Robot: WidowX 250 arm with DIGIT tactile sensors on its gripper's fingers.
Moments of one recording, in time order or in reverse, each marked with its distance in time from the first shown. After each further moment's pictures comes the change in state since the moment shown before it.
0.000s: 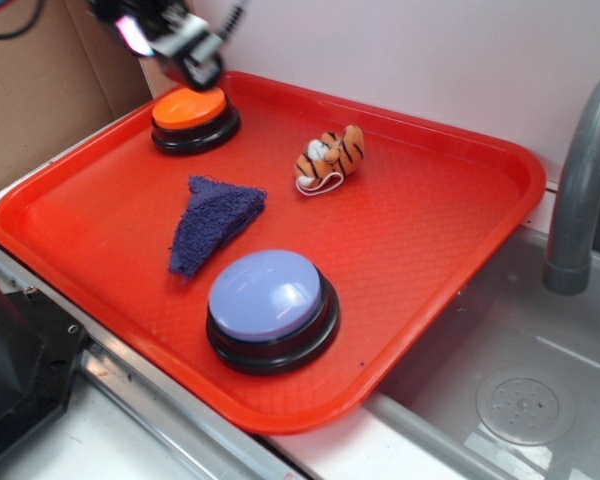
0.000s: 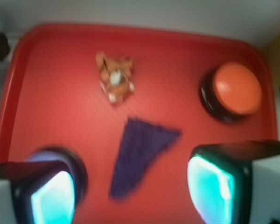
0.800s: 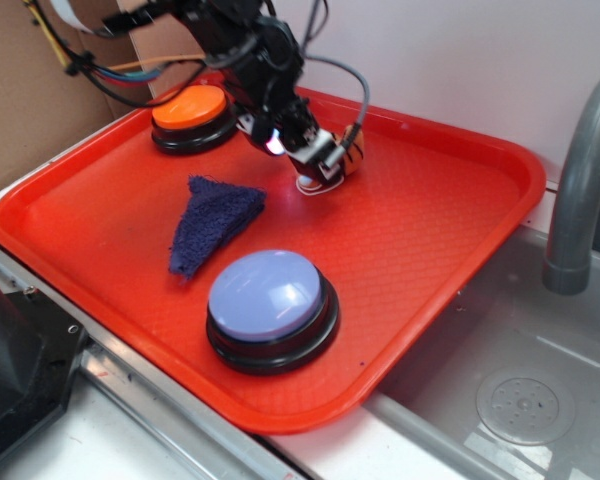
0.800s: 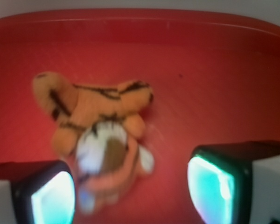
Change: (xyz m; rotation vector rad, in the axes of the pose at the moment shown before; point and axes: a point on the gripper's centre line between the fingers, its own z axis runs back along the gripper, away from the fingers) arm 0.041 0.007 -0.128 -0.117 -0.070 -0.042
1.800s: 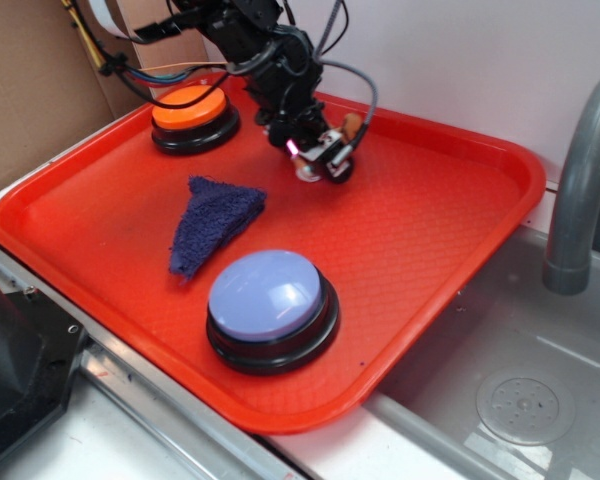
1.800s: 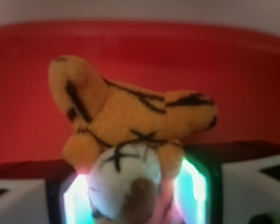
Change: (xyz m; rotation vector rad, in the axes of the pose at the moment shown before) arm 0.000 0.008 -0.006 -0.016 0.103 -0.011
